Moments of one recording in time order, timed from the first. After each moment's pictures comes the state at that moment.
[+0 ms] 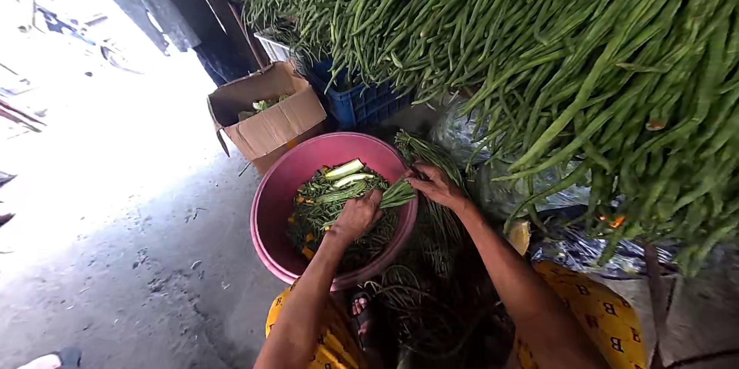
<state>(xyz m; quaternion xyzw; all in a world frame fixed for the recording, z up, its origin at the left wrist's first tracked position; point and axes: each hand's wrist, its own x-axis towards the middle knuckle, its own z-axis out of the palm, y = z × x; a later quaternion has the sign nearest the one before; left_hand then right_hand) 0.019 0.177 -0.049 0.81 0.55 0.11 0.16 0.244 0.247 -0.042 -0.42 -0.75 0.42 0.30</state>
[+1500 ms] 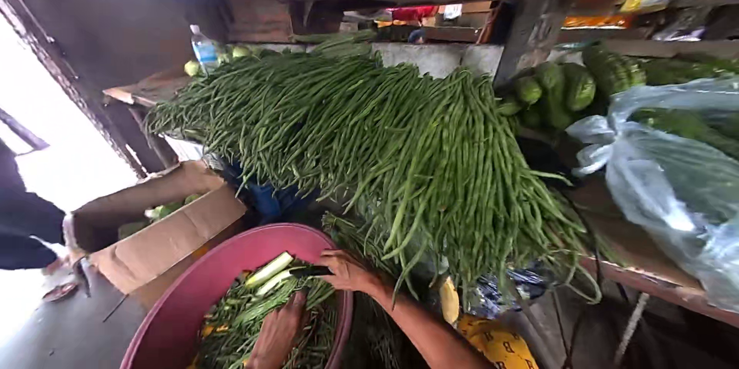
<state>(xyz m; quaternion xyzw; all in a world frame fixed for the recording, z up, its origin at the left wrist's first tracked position) 0.032 0.172 -0.047 0.79 0.60 0.06 0.13 0.225 0.241 -0.011 -0.36 -0.89 0.23 0.18</state>
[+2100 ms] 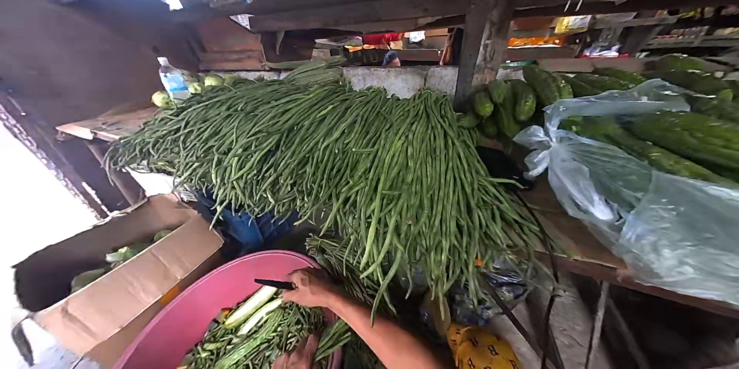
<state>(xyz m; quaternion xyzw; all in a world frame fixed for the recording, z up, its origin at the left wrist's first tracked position) 0.050 0.164 -0.076 0.86 0.50 0.02 0.14 0.181 0.281 -0.025 -0.47 -0.81 0.32 0.14</state>
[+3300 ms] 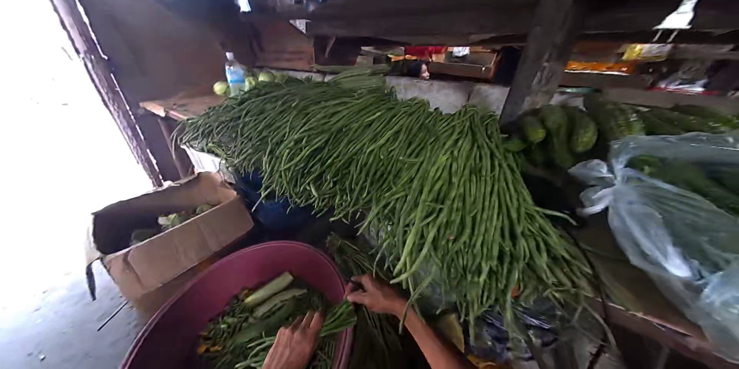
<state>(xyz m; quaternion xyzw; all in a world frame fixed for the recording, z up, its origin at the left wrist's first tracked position) 0.038 0.166 -0.060 0.86 0.47 0.20 -0.02 0.267 0.227 0.002 -0.46 -0.76 0.44 0.15</state>
